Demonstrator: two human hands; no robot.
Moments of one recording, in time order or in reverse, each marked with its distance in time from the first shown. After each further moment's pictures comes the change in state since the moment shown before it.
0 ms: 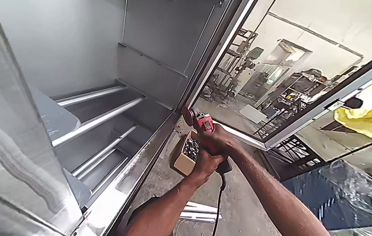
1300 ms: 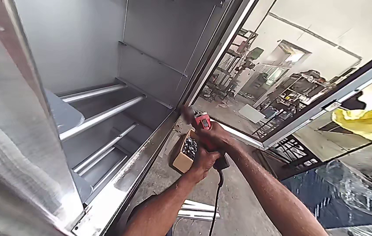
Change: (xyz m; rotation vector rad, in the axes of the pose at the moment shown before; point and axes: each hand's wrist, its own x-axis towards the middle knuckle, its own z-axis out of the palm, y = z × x) left_hand 0.006 0.003 0.001 -0.043 0.031 -0.008; right_hand 0.007 -0.004 0.001 -0.070 0.010 0.025
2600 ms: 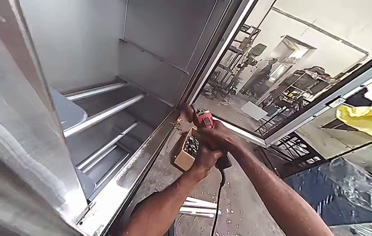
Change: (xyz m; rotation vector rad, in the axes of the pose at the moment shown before) left_hand -0.007 0.003 0.000 -0.010 -0.017 -0.006; right_hand -0.008 -0.003 -0.001 -0.009 0.001 0.017
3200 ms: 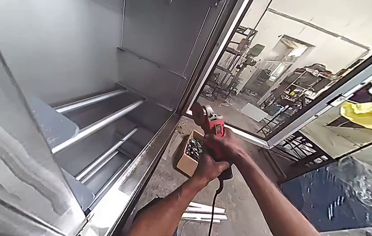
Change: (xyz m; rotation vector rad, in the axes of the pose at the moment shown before) left_hand -0.011 -0.001 -0.007 0.250 -0.100 0.075; right_hand -0.035 0.005 0.001 0.275 0.168 -0.066
